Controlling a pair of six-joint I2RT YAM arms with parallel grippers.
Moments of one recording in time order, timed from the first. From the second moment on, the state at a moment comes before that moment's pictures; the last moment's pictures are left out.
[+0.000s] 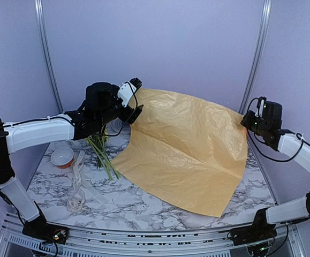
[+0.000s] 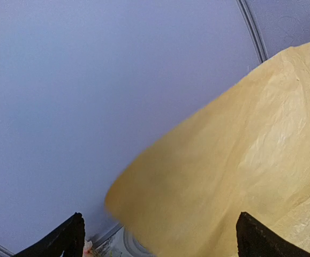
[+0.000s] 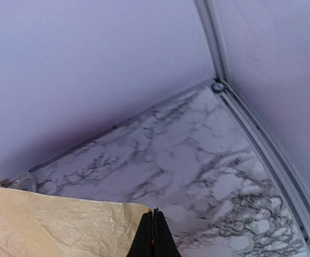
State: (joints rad) left arm -0.75 1.64 1.30 0.20 -0.27 0.49; right arm 0.04 1.20 0.92 -0.01 -0.03 0.43
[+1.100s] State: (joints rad) left arm -0.88 2.14 1.41 -0.19 -0.28 0.04; right arm 0.13 1.09 0.61 0.06 0.37 0.36
